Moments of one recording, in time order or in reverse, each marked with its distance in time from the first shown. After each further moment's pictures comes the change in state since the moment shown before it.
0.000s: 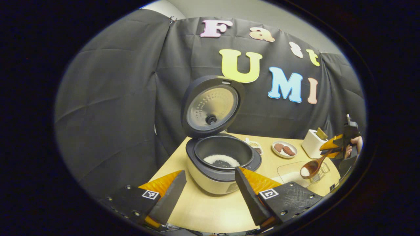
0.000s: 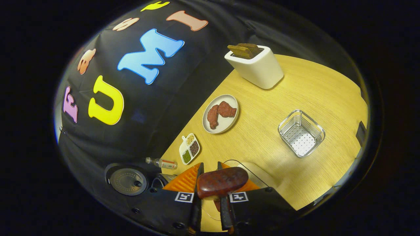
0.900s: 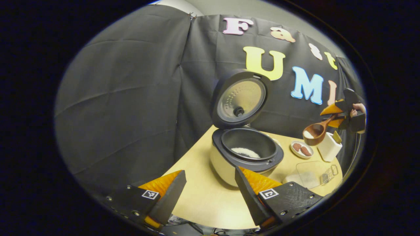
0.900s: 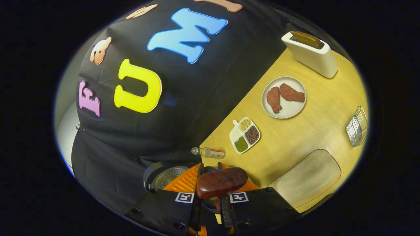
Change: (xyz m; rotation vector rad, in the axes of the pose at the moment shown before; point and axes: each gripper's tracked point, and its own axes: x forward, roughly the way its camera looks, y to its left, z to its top) left arm -0.020 0.069 -0.037 -0.083 0.038 0.189; right arm 0.040 0.200 -0.026 -0.036 0.206 0.247
